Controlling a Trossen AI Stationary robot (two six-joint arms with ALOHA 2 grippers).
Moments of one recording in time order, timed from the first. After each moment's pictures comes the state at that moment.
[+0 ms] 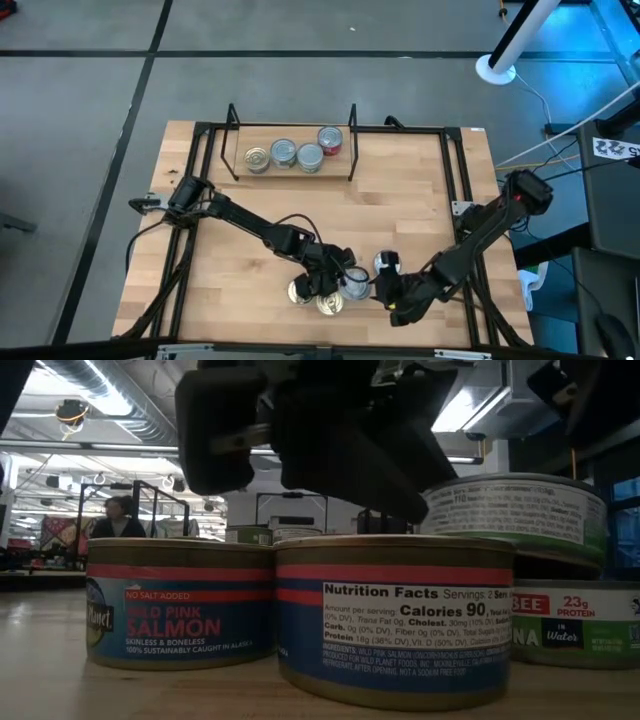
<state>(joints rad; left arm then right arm) -0.30 2.06 1.41 -0.16 0.15 0.79 0.76 1.59 1.05 -0.42 0.39 0.53</state>
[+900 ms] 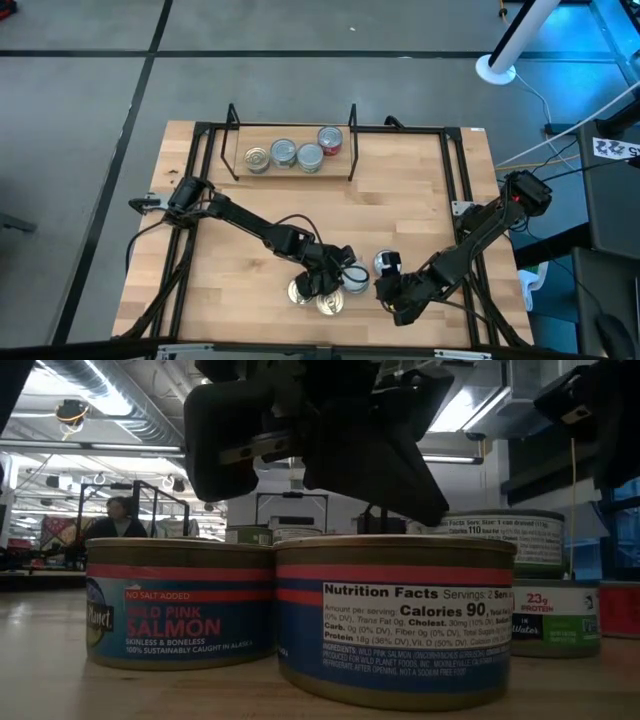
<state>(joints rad) -0.30 2.05 1.41 -0.17 0.10 0.79 0.76 1.61 1.05 -0.50 0.30 0.52</state>
